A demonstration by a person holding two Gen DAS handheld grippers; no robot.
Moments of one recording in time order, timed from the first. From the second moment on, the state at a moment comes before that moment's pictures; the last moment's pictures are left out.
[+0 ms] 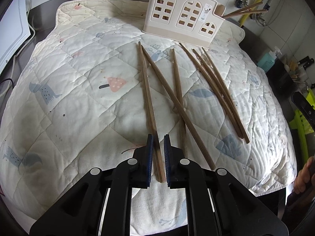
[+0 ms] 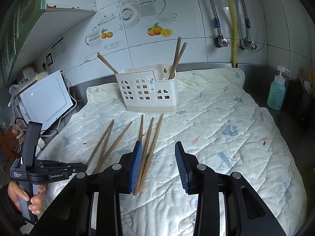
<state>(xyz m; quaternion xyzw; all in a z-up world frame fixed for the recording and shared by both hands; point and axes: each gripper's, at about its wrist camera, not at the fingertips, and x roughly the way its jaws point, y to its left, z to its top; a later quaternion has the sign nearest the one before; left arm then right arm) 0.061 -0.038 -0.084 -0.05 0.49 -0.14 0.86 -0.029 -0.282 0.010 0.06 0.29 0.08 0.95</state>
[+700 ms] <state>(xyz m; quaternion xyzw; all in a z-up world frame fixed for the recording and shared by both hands) 0.060 -0.044 -0.088 -0.01 0.49 -0.14 0.86 -0.021 -0.269 -0.012 0.07 0.32 0.09 0.94</state>
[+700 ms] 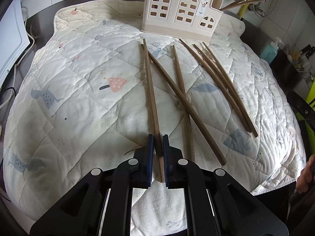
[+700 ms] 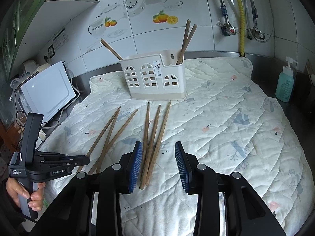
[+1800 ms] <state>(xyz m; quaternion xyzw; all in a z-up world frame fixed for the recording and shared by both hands) 0.060 -0.049 -0.087 0.02 0.49 -0.16 0.86 -0.014 -0.237 -0.065 0.07 0.39 0.13 0.91</state>
